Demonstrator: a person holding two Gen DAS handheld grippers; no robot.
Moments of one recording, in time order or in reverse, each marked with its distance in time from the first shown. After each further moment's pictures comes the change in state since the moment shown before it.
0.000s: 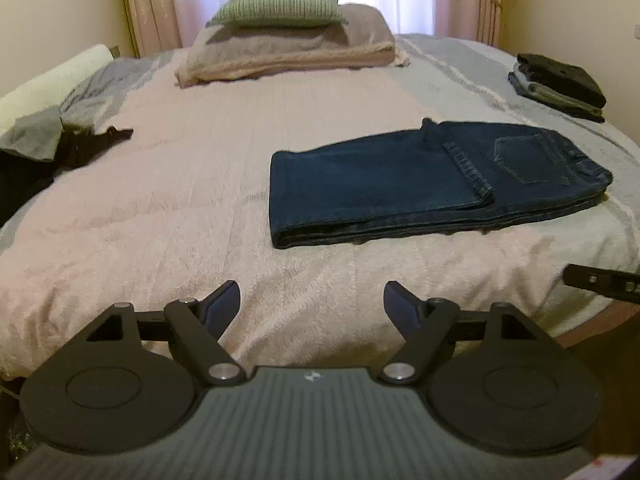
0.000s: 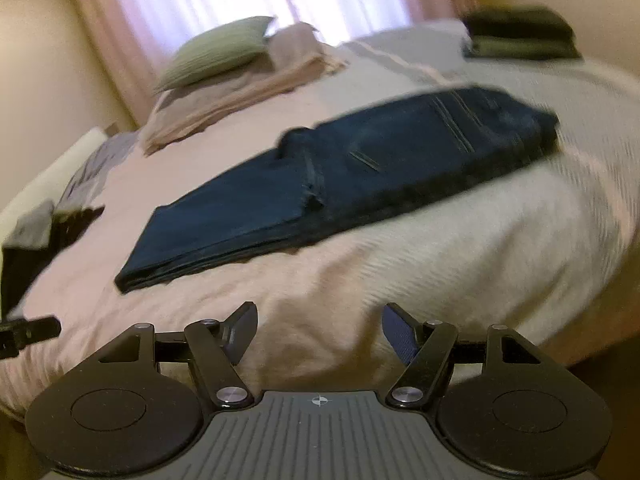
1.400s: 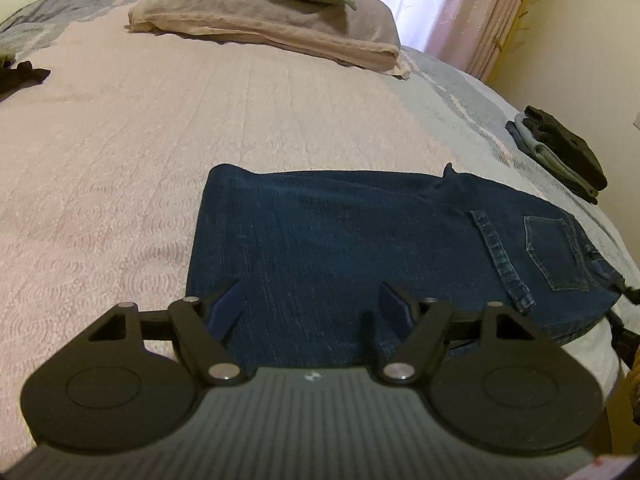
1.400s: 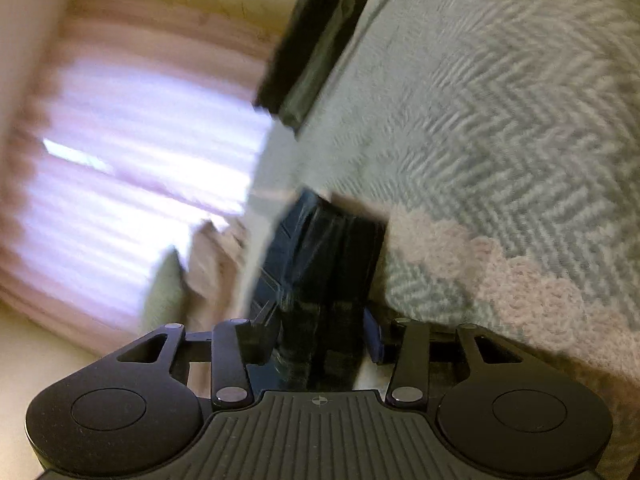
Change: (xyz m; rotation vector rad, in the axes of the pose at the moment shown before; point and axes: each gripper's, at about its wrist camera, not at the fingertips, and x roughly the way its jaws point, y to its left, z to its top) left arm 0.186 0.030 0.074 -0.218 0.020 -0.245; right arm 0.069 -0.258 0.086 0.788 -0.311 0.188
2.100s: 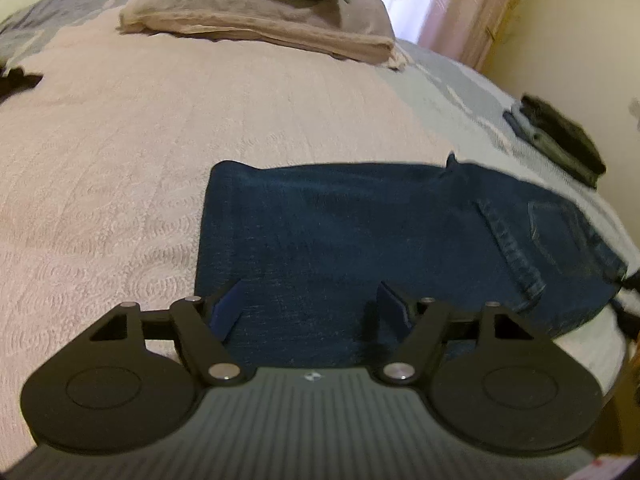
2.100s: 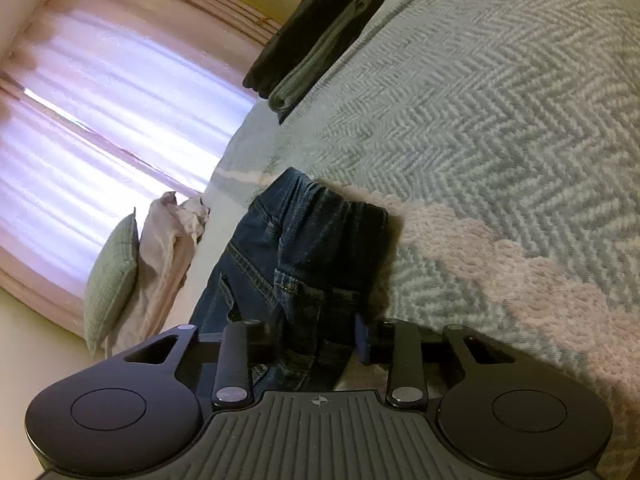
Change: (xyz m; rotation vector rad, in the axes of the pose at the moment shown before) left arm 0.011 0.000 -0.002 0.055 0.017 0.002; right arm 0.014 0.019 -0.014 -0.133 -0.009 -0.139
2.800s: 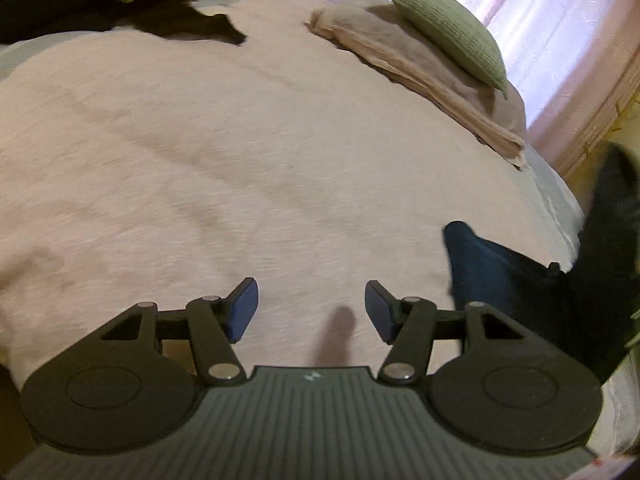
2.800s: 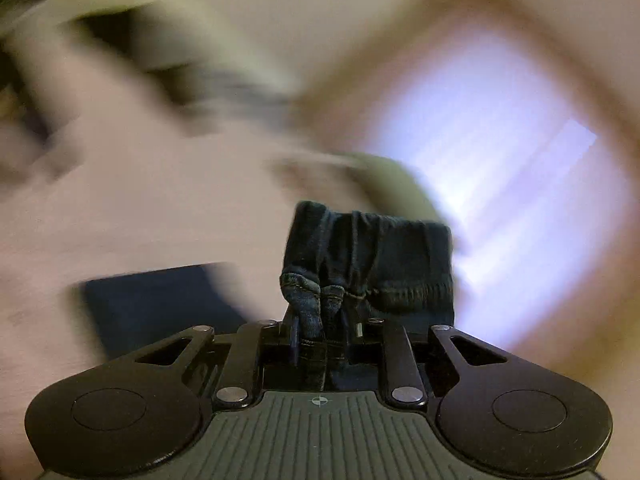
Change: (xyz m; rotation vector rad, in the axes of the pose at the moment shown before) left arm -0.099 0.184 -0.040 -0.425 -0.083 0.140; right arm 0.006 0.291 -0.382 -2.025 -0.109 0.293
